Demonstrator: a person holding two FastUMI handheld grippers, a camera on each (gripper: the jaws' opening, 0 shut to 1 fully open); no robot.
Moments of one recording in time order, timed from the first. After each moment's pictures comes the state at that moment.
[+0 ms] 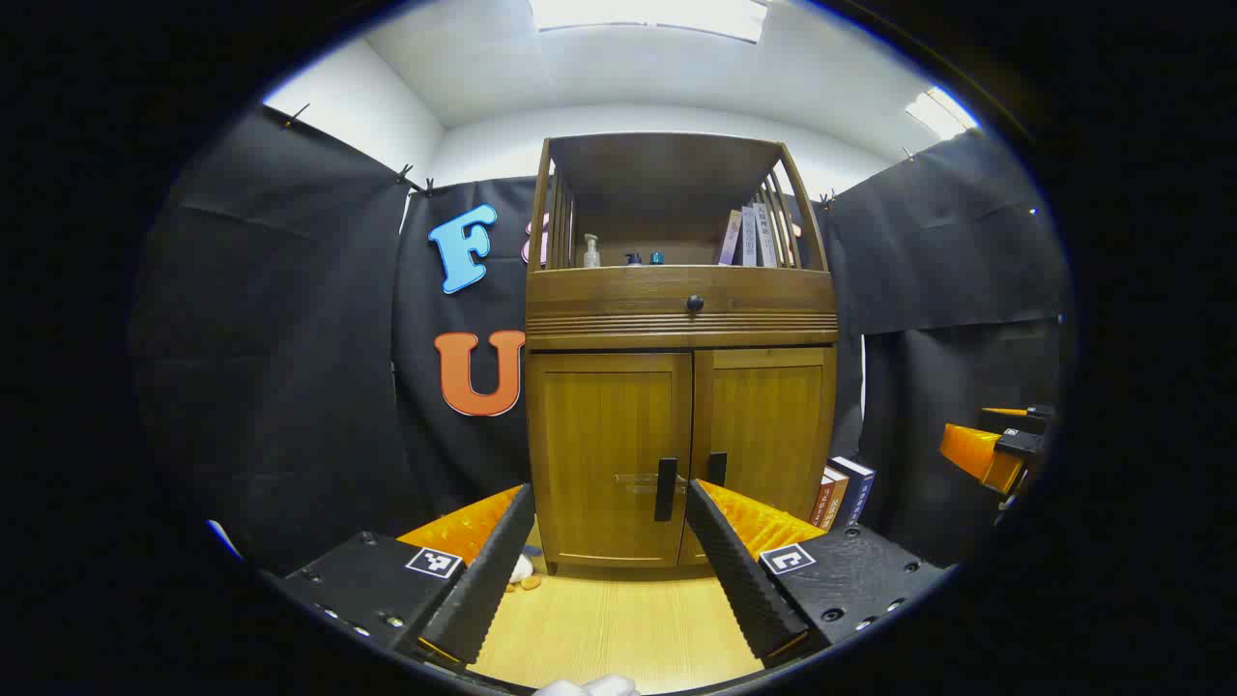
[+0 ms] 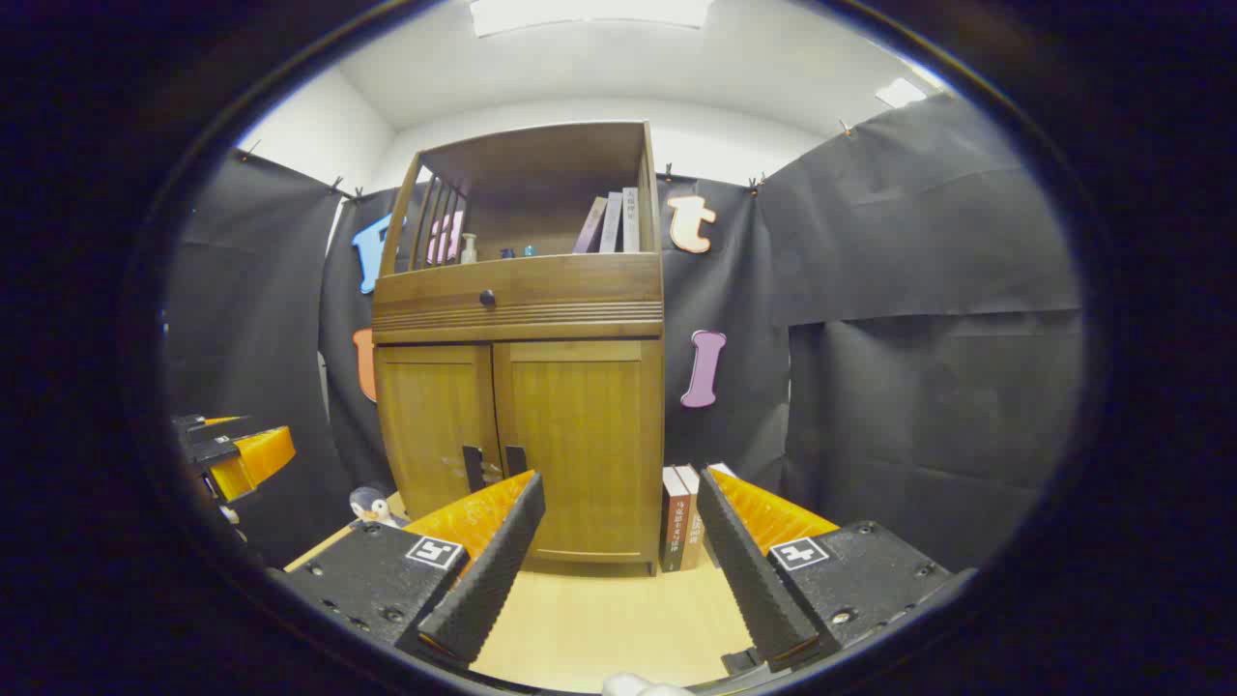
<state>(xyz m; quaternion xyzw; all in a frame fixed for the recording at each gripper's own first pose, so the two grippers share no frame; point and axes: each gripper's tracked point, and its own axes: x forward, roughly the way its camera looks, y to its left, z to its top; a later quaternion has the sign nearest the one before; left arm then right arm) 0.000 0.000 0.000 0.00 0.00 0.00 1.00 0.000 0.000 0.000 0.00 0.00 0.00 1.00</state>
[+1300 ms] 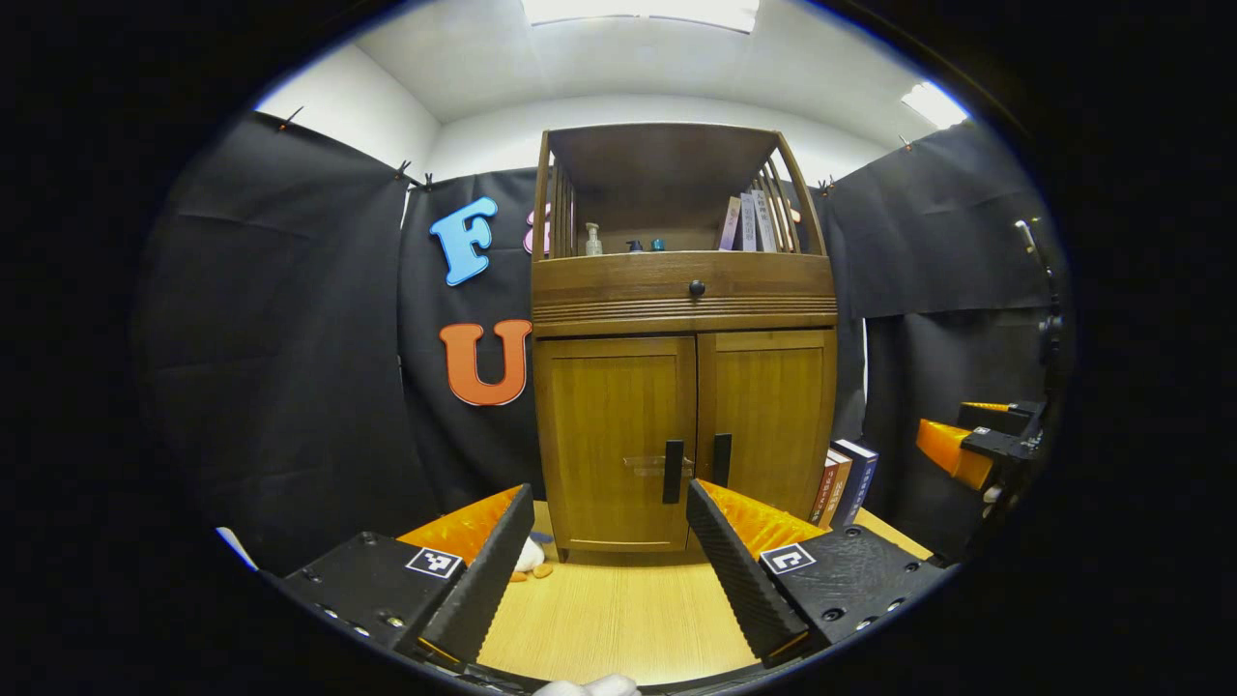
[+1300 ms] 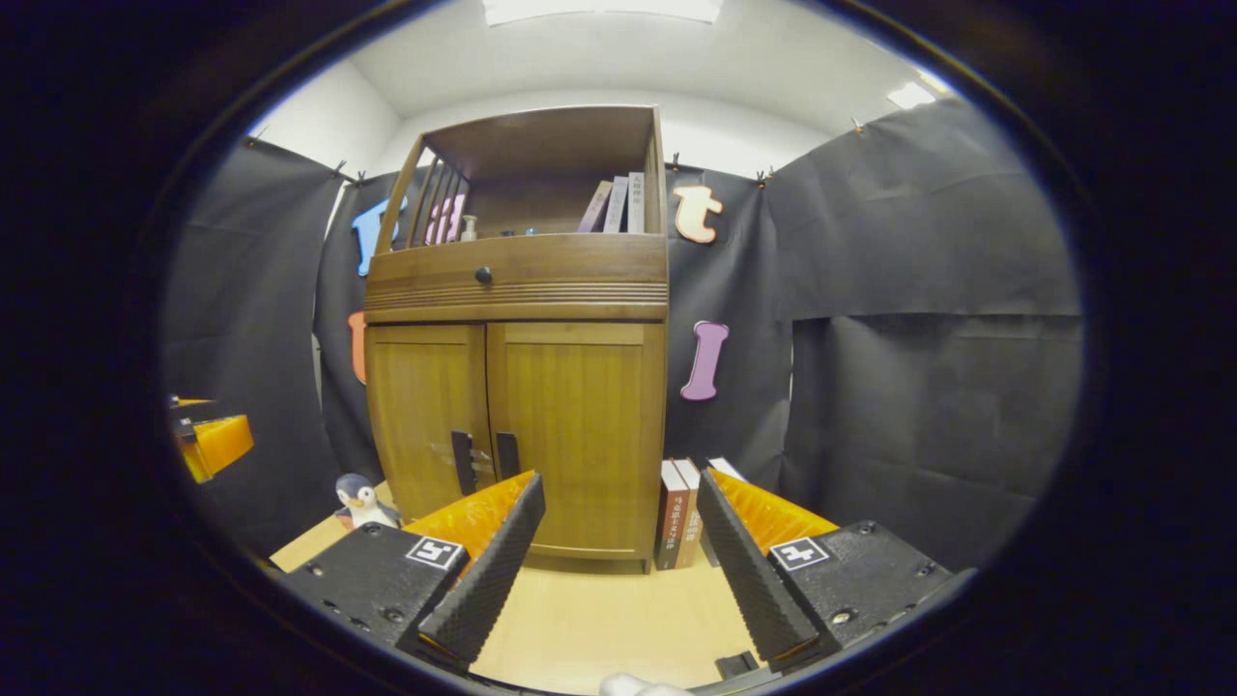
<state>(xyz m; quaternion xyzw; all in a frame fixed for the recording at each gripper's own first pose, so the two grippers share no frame) -0.023 0.010 -0.010 0.01 0.02 0.01 1.00 0.022 0.007 -0.007 -0.02 0.02 -0.01 1.00</state>
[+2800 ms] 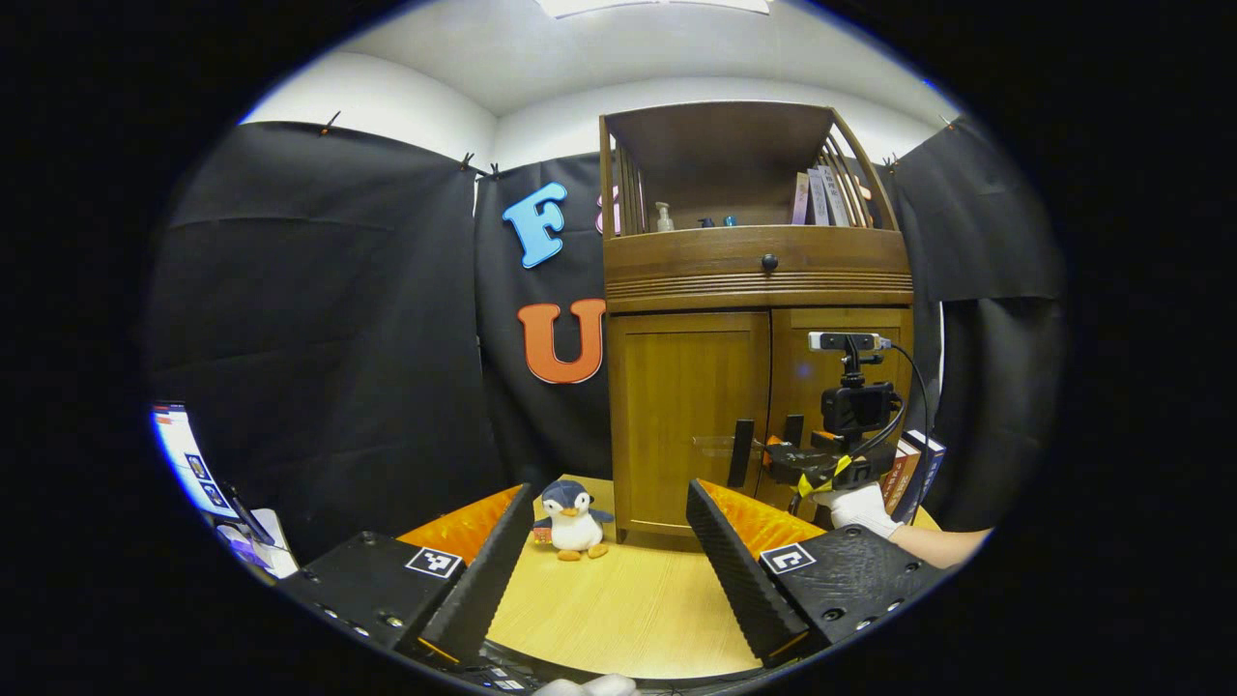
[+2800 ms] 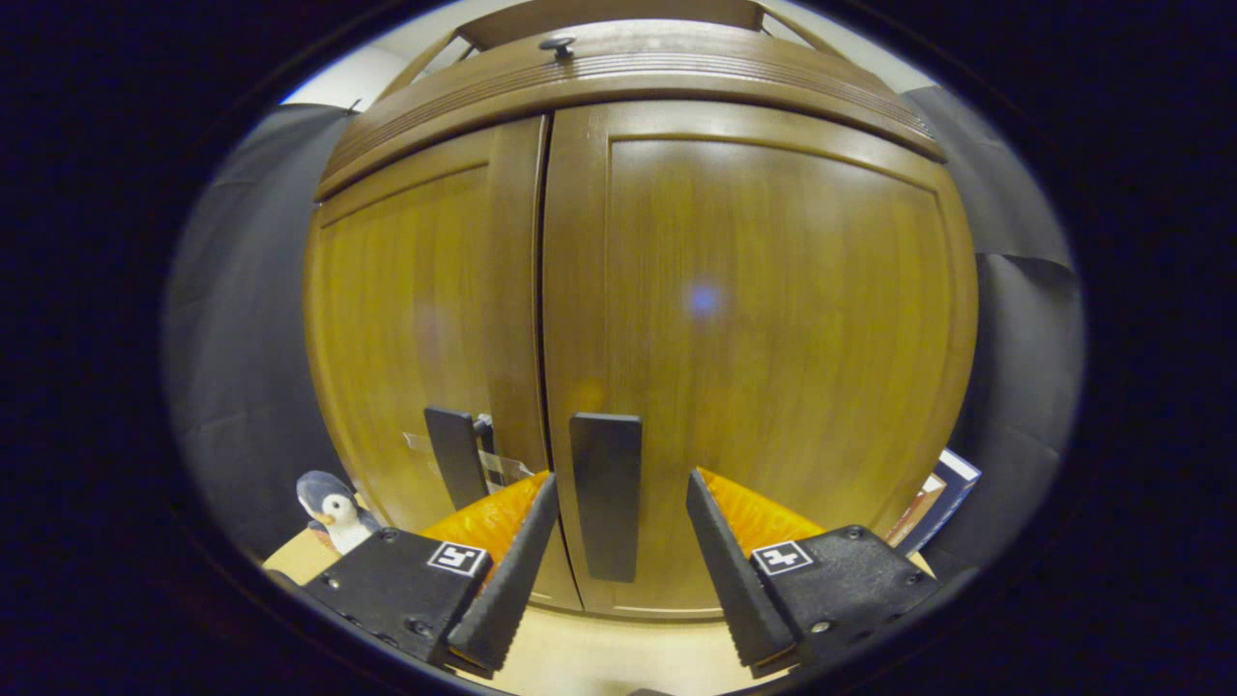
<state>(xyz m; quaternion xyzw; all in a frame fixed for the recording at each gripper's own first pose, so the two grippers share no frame) -0.030 0.032 -0.029 0.01 0.06 0.14 0.99 0.336 0.165 -0.138 -0.02 0.11 0.07 0.99</state>
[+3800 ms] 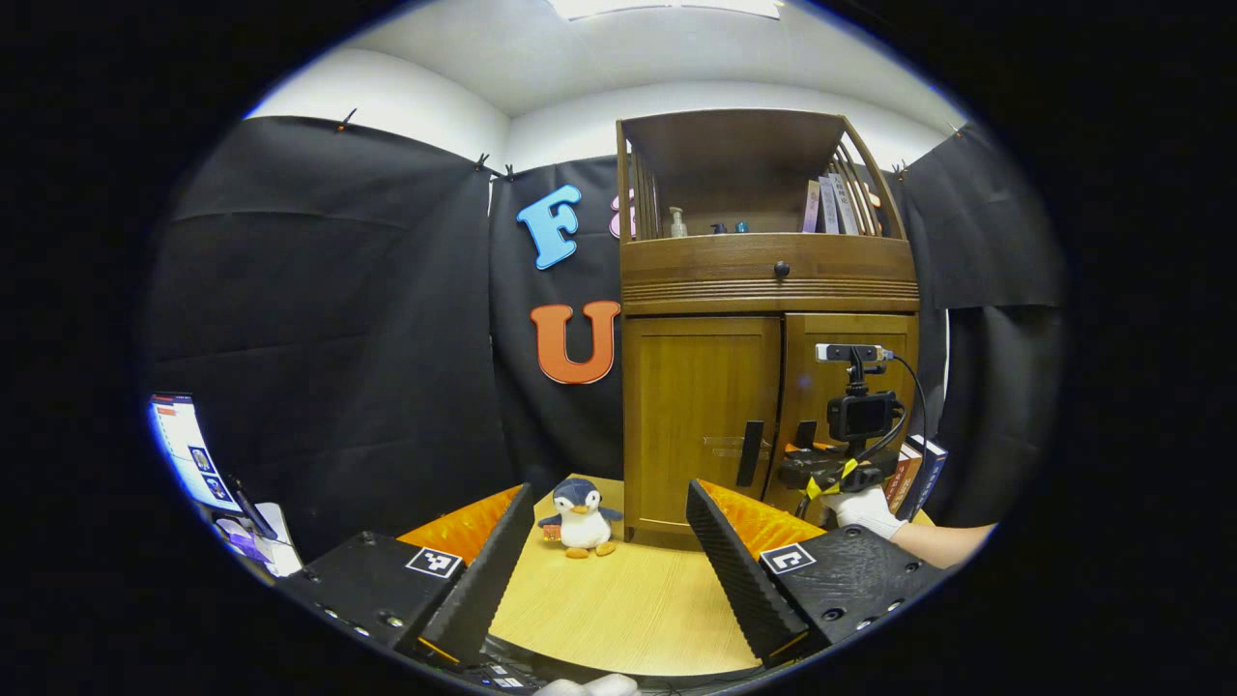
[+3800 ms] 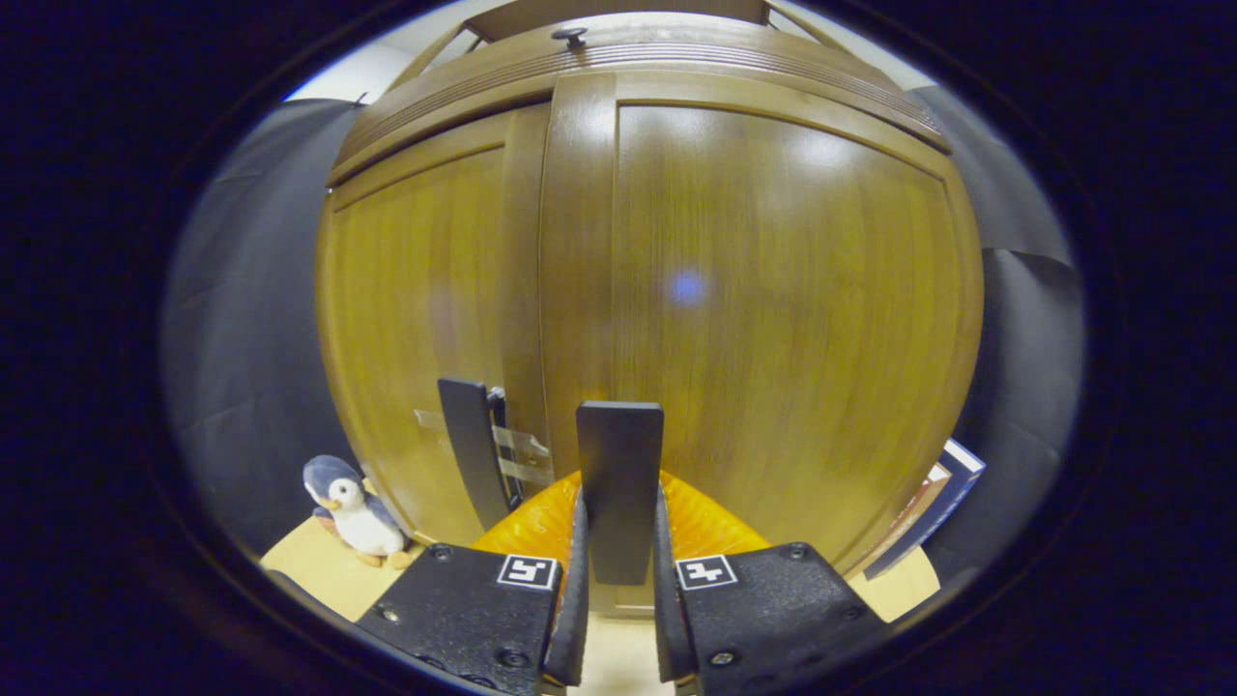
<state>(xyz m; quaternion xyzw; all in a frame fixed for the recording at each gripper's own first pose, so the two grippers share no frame) -0.045 0.041 -0.034 0.00 0.05 0.15 0.99 0.308 0.162 -0.149 -0.03 0.12 0.09 0.99</state>
